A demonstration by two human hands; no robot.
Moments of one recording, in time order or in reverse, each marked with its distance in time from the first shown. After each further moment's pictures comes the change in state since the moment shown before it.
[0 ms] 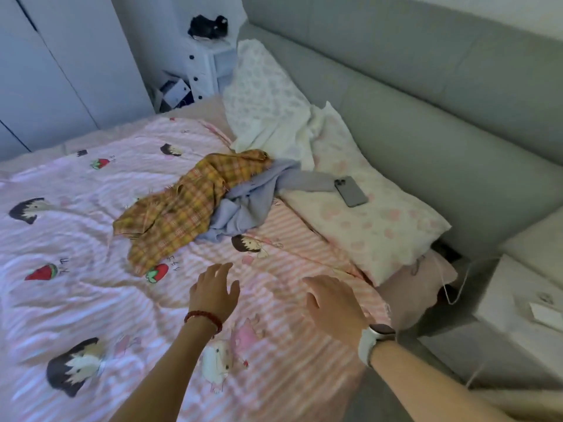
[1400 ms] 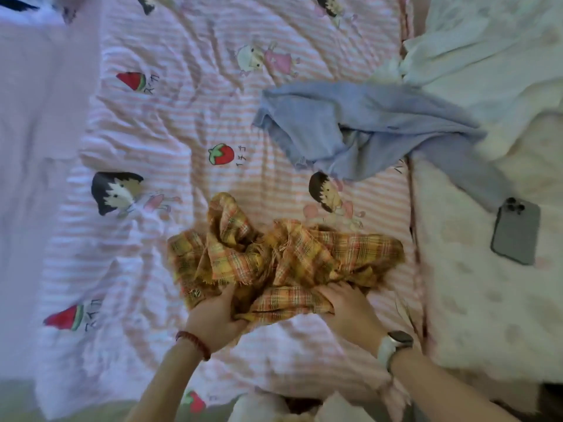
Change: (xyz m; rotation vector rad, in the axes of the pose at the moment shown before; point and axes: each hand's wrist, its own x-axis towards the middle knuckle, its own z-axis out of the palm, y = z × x) left_hand -0.060 -0.013 0.116 -0.243 -0.304 -0.584; right_hand 0.151 0.060 0.075 -0.261 -0.631 -0.606
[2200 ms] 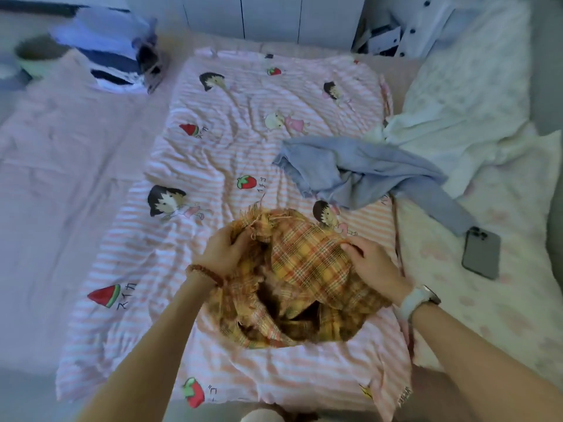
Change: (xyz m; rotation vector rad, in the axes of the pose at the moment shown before) left_hand -0.058 0.044 -0.079 -0.586 0.563 0.140; right_hand -0.060 -0.027 -0.088 0.318 0.545 -0.060
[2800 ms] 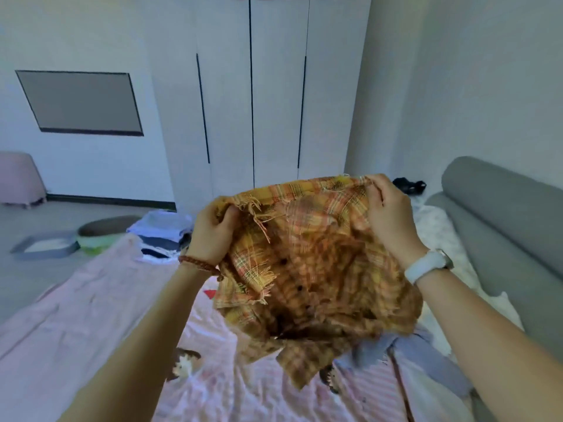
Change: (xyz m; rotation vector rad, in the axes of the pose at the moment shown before) left_hand 0.006 0.241 -0.223 -0.430 0.508 0.660; right_hand 0.050 -0.263 -0.249 0.124 0.842 -0.552
